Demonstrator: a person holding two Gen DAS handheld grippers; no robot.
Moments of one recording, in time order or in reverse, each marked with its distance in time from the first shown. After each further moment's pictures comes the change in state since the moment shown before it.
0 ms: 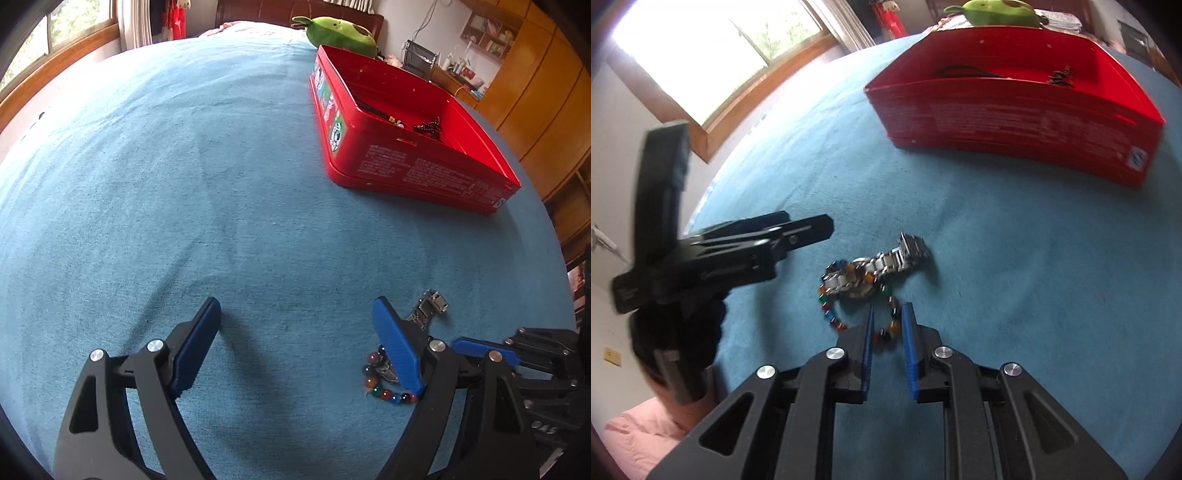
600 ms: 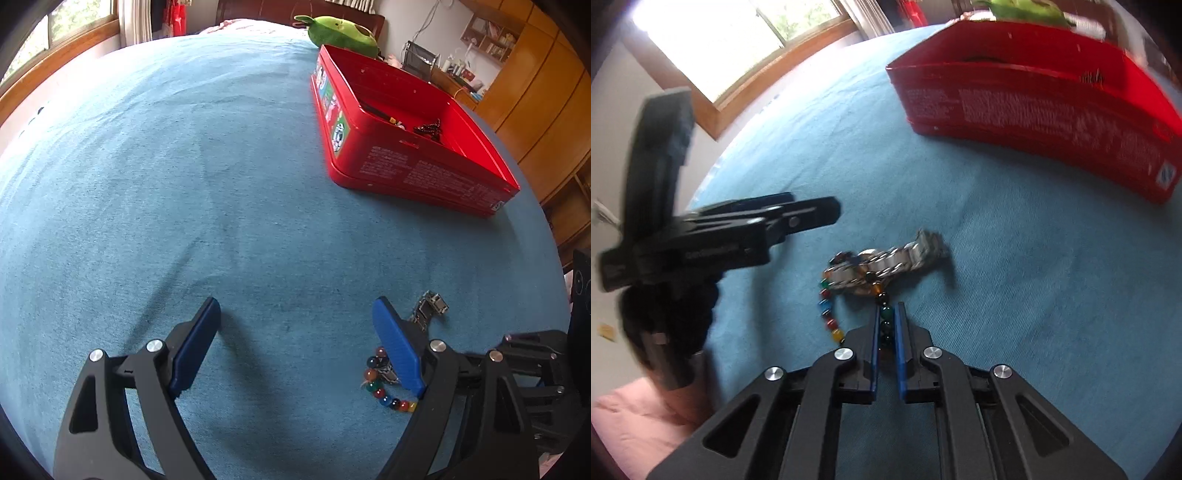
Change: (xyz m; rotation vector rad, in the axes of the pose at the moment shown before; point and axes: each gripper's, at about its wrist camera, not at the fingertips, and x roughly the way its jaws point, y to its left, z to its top) left arm 0.002 0.000 0.001 -0.008 0.009 -0.016; right arm 0.002 -0.005 -0.013 -0.020 0.022 0.147
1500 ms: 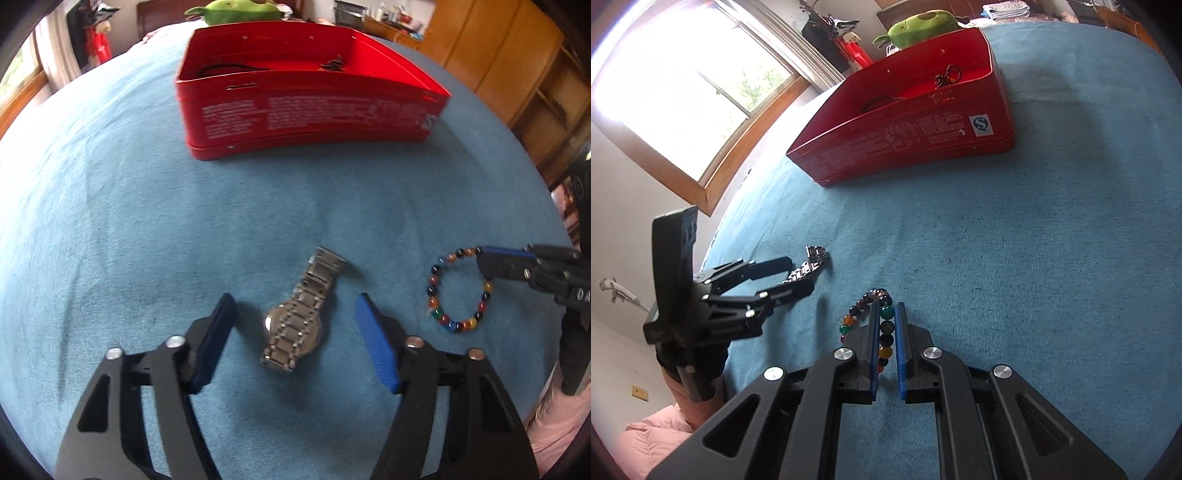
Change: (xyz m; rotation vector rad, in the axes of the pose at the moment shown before) left arm 0.026 -0.093 -0.015 0.289 0.089 -0.041; right arm -0.074 -0.093 -0.034 0.218 -0.166 -0.029
